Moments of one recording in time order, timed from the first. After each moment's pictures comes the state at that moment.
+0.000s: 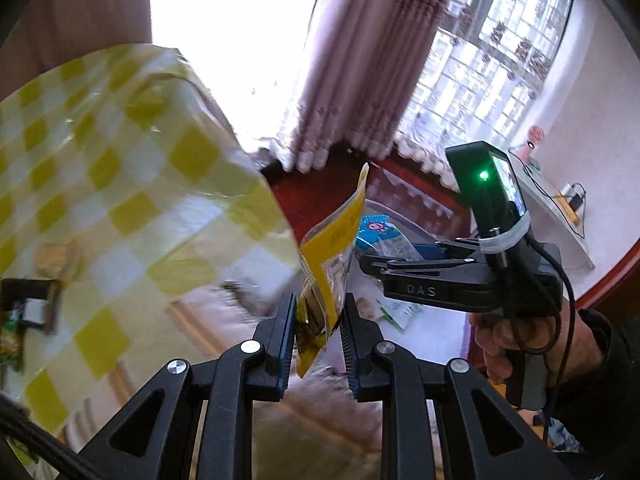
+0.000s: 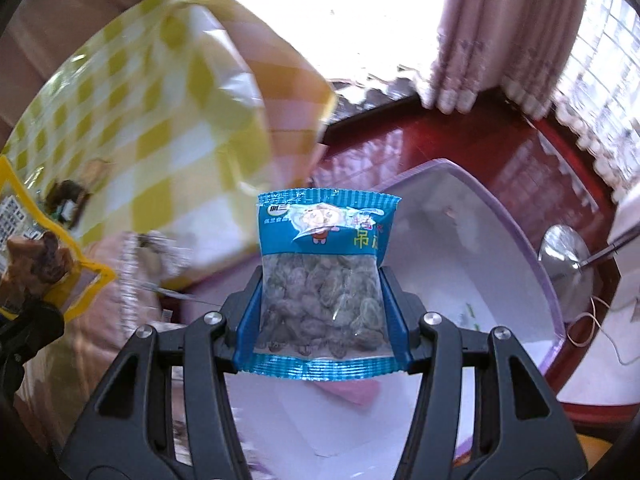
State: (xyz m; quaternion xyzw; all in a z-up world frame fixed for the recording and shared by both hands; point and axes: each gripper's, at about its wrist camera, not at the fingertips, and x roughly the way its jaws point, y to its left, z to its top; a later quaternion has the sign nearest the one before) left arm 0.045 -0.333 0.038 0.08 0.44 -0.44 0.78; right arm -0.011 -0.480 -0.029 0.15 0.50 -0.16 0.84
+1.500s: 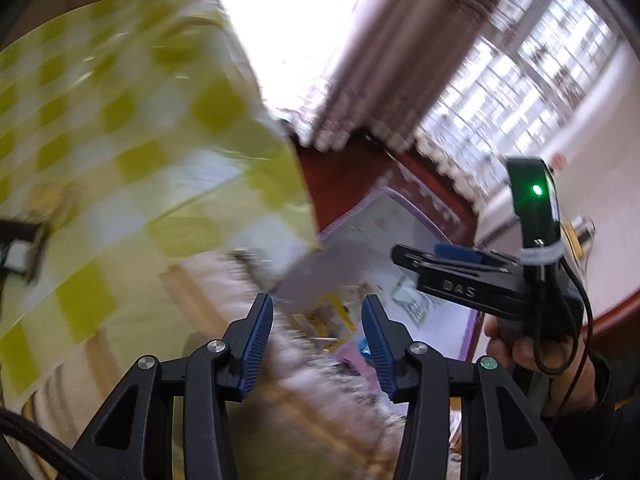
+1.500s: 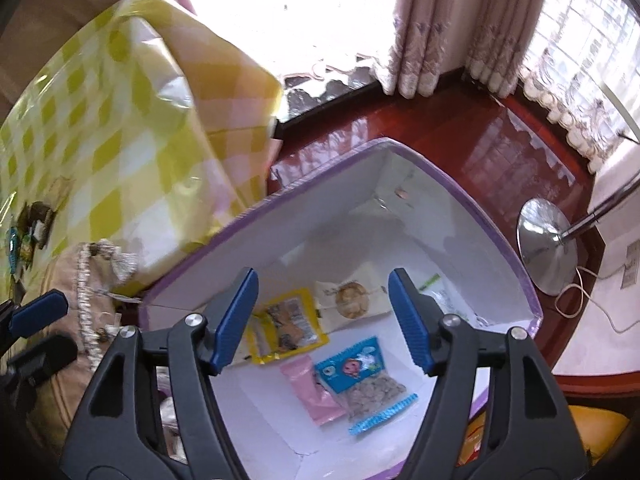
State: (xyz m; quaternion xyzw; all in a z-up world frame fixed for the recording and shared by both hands) left arm 0.069 -0.311 0.018 0.01 0.50 -0.38 0.78; right arm -0.017 -0.493 -0.027 0.16 0.50 -0.19 0.83
